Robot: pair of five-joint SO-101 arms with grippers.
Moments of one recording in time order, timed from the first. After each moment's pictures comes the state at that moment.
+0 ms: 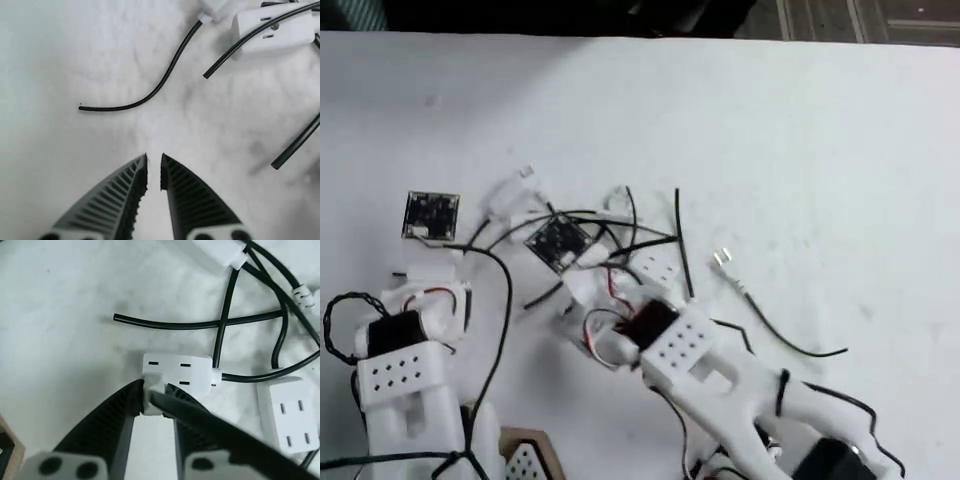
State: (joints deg) left arm -23.8 -56.3 68.8 58.7 -19.7; right arm -50.5 -26.1 51.9 40.6 2.5
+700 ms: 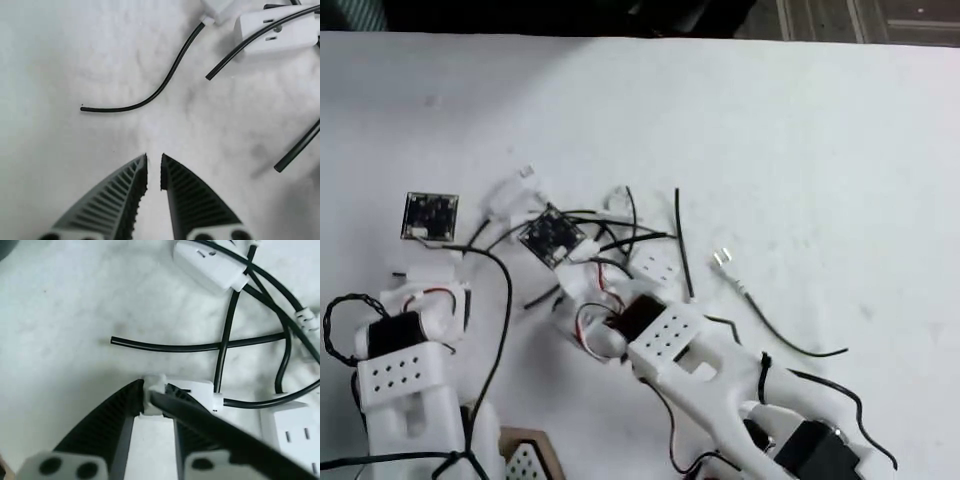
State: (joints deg) left arm -24.1 -56.3 69.5 57.6 -19.7; right arm -50.5 -21.7 51.4 33.6 2.5
